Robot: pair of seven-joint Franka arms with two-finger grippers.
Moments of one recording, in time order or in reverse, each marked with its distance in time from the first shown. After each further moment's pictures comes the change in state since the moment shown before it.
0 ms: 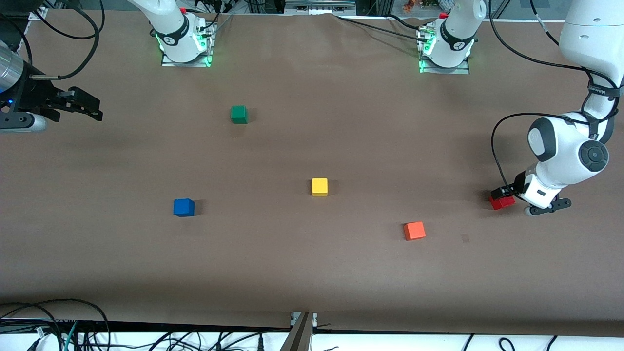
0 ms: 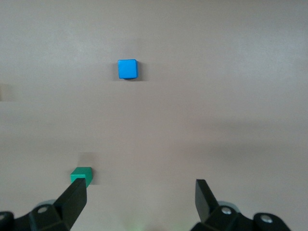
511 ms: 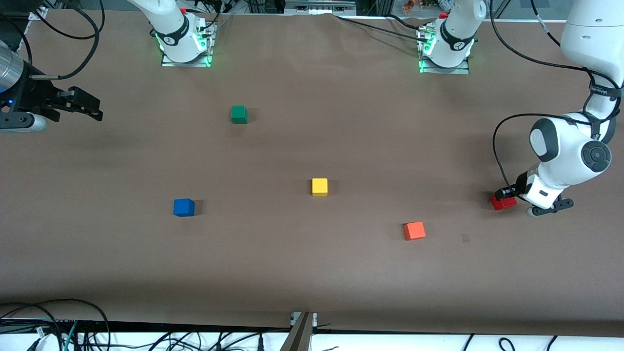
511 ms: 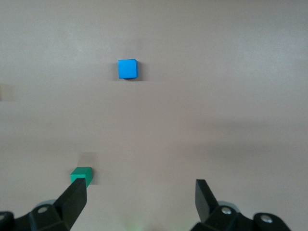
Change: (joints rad) left arm 0.003 0.003 -0.016 0.027 0.000 -0.006 0.000; right arm 0.000 0.000 0.000 0.000 0.000 0.000 0.000
